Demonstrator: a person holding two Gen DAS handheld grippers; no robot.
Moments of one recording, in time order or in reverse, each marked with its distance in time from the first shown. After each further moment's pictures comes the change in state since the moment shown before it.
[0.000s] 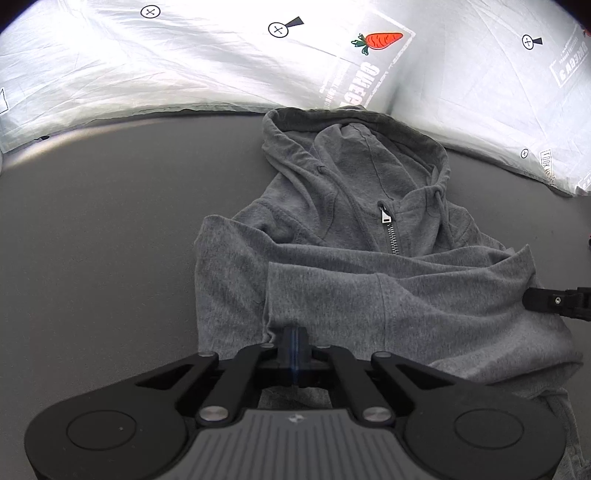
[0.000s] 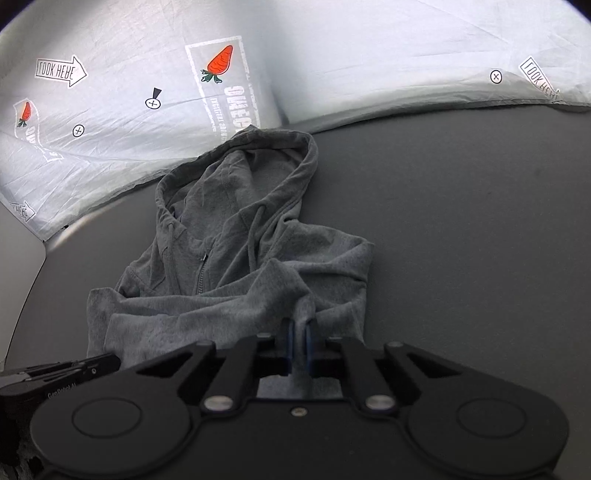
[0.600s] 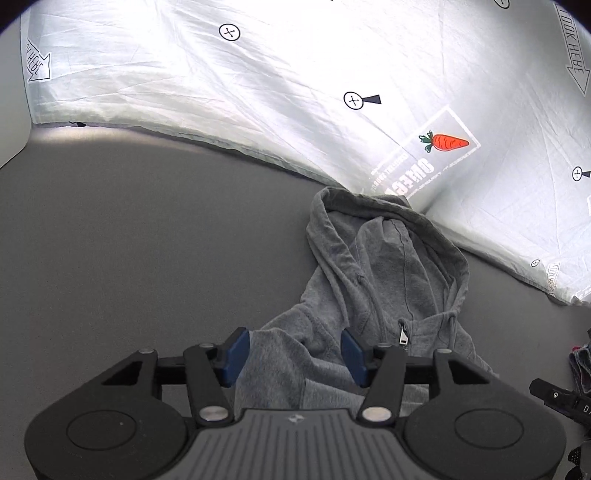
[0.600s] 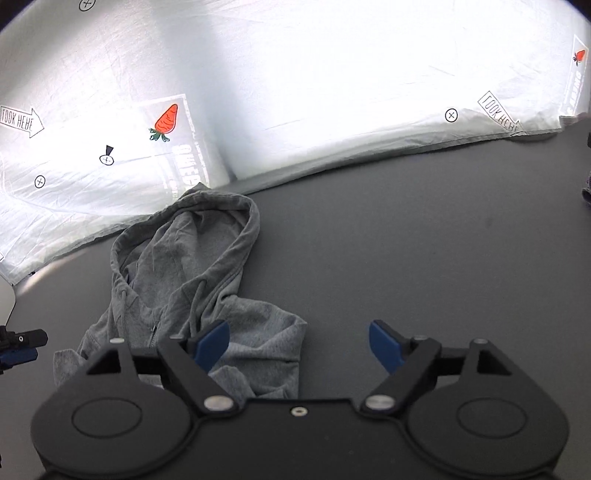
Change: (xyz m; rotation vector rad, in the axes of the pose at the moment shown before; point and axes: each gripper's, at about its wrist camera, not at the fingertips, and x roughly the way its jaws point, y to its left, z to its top) left arm -0.006 0.055 0.085 -0.249 -0.100 -0.025; right arm 0.000 -0.033 0.052 0.030 -0.098 -0.104
